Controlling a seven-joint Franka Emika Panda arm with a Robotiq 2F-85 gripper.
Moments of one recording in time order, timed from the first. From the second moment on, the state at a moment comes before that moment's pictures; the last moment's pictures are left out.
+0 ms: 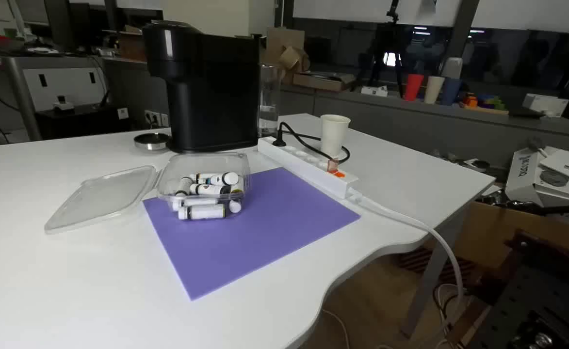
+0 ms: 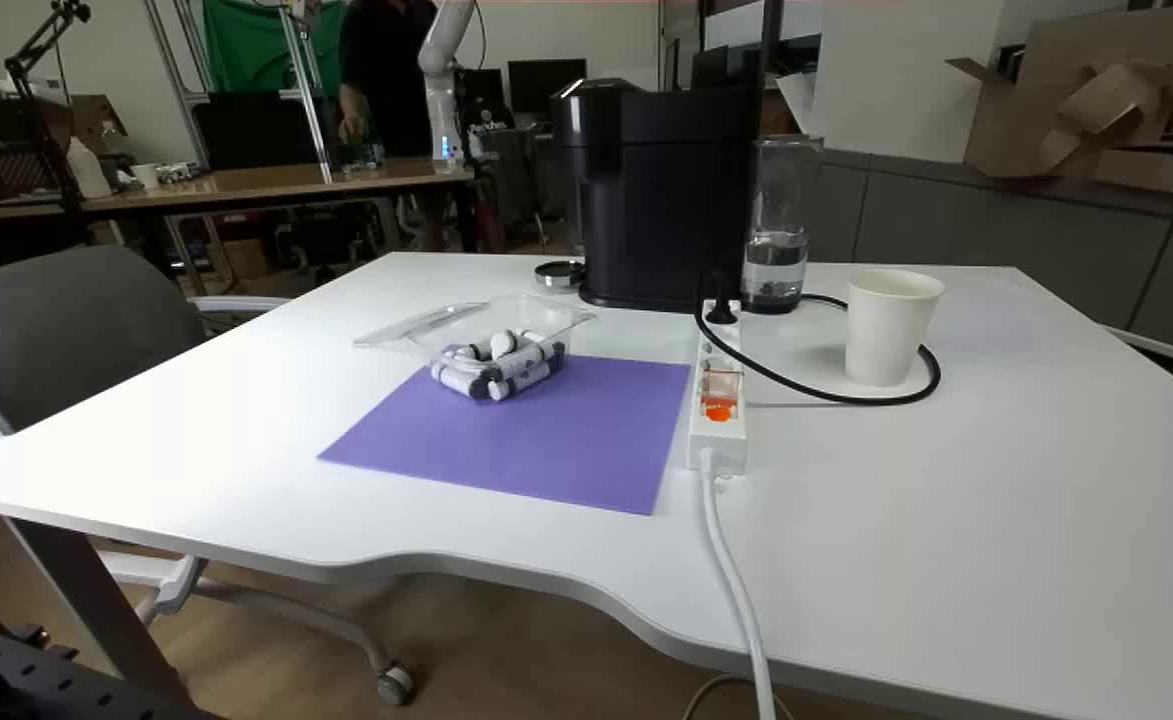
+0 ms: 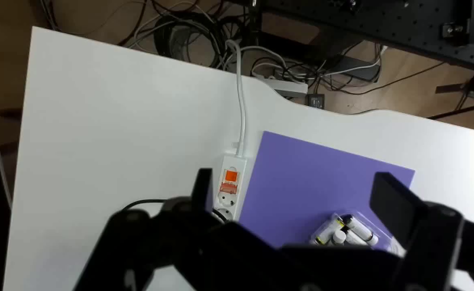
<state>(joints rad) -0.09 -0.34 -0.26 -2.10 -0.22 1.65 -0.56</state>
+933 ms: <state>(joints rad) -0.09 -0.35 -0.26 -2.12 -0.22 1.73 -0.56</state>
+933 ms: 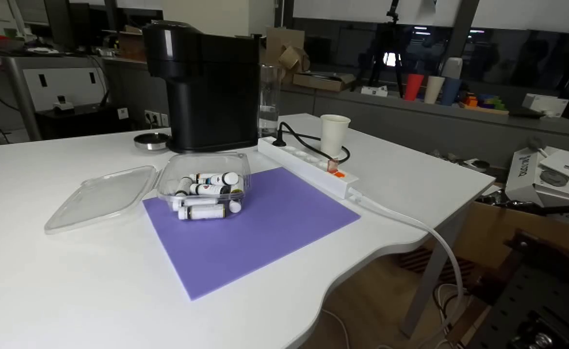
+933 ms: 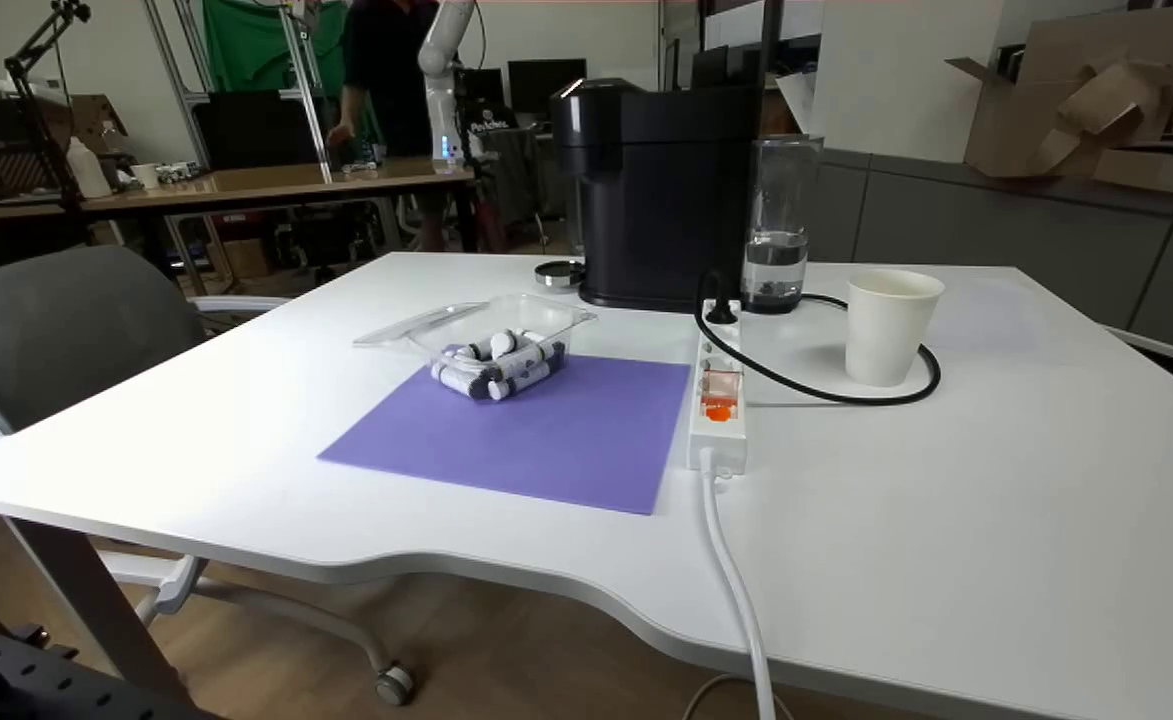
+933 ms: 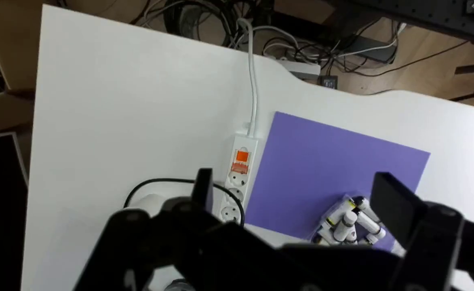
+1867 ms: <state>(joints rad) -0.12 0.05 -0.24 -2.17 -0.05 2.28 -0.51</state>
